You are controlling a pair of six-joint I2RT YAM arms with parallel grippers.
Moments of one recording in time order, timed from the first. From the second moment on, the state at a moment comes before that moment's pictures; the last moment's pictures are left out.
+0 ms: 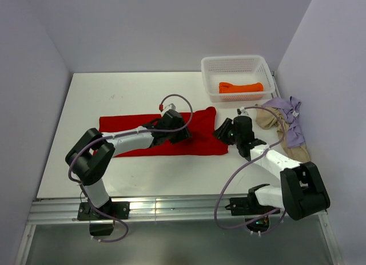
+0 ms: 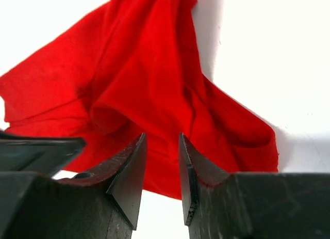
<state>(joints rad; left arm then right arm) -0.80 1.73 1.05 -0.07 -0.08 -1.03 0.27 1.24 0.48 0.12 -0.11 0.73</state>
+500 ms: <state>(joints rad) -0.83 1.80 1.05 0.03 -0.09 -1.15 0.27 1.33 0.47 0.22 -0.15 0.73</state>
